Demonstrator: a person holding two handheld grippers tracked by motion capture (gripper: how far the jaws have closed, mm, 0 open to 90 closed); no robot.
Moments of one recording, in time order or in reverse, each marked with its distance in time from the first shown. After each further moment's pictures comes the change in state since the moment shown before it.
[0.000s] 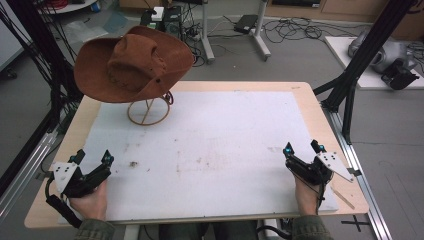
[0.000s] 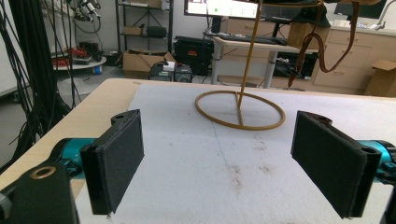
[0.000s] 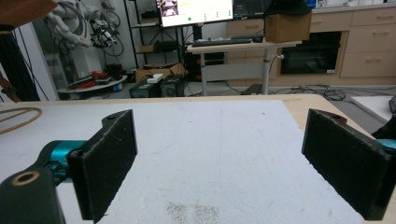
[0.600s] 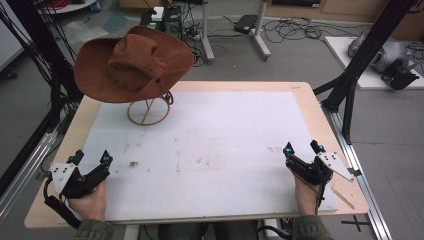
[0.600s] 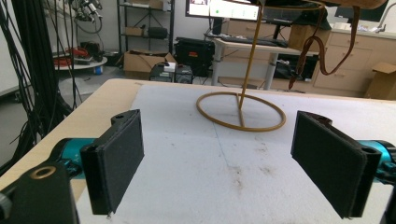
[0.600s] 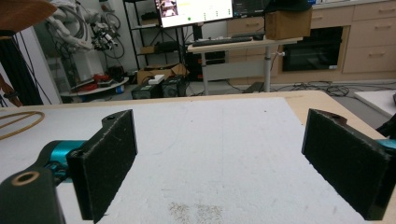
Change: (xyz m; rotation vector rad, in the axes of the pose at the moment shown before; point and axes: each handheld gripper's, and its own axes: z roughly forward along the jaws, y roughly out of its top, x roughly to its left) left arm 0.001 0.001 -0.002 -0.003 0.002 -0.009; right arm -0.001 -0.001 0.001 0.001 0.005 0.033
